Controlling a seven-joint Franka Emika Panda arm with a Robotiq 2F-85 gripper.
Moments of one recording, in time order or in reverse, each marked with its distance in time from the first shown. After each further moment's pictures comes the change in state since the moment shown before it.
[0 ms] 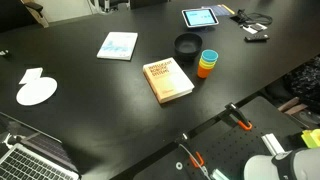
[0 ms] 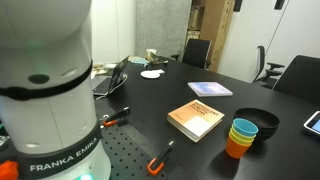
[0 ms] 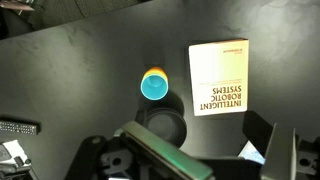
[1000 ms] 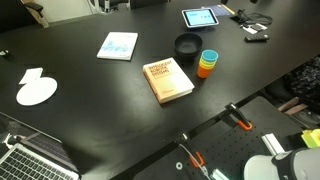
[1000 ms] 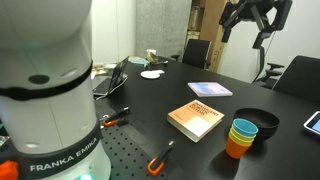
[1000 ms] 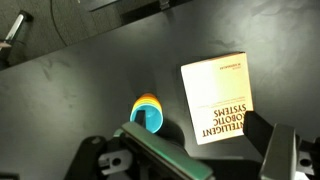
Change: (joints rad) arm -0.002 0.118 -0.023 -0.101 0.066 0.106 0.060
